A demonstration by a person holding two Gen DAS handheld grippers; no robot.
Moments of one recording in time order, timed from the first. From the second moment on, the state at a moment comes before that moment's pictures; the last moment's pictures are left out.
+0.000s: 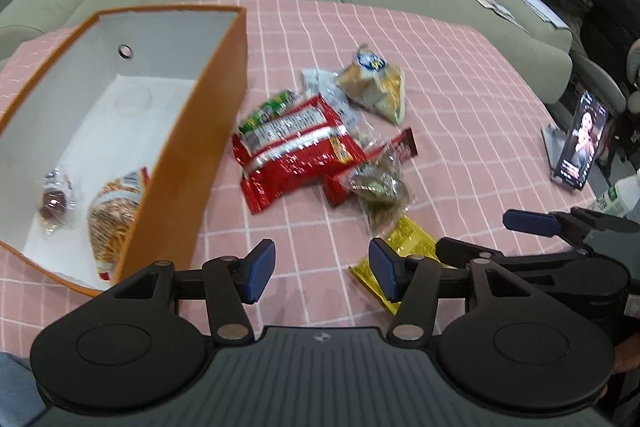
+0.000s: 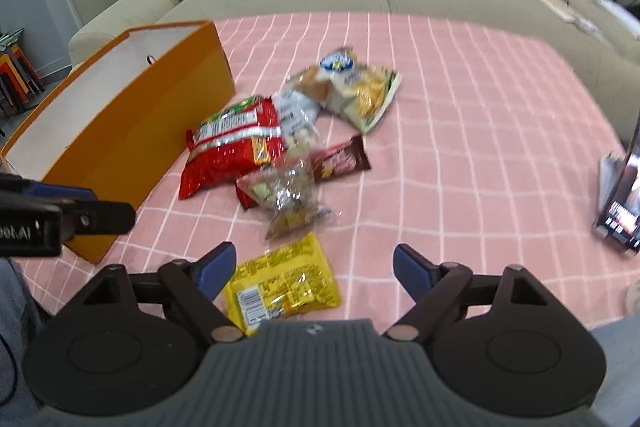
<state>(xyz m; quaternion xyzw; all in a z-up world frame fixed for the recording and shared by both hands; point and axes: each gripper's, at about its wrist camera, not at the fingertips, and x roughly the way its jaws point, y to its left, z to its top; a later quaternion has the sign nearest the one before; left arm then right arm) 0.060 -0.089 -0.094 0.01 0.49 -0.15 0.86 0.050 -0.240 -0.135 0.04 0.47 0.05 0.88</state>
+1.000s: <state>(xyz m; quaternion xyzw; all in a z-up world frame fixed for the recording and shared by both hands) 0.089 -0.181 -0.180 0.16 0.54 -0.32 0.76 0.065 -0.268 -0.166 0.04 0.54 0.05 0.84</state>
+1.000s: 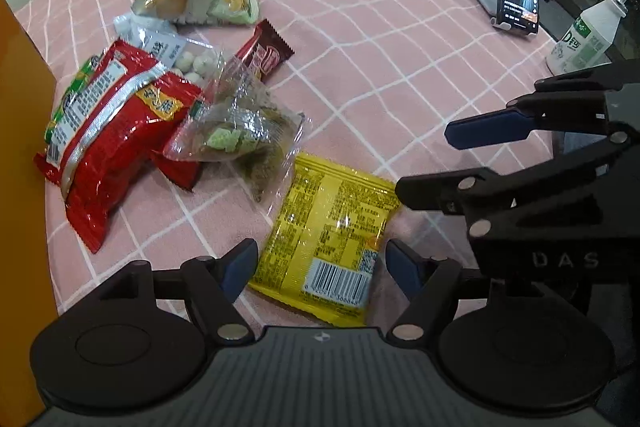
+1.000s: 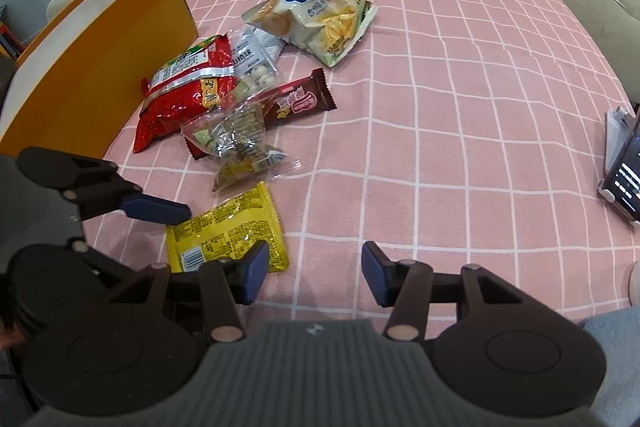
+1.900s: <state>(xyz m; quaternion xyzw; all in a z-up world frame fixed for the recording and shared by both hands) 0.080 -0.116 -0.130 0.09 0.53 -0.17 0.82 0.075 -0.251 -0.164 0.00 0.50 0.10 0.86</state>
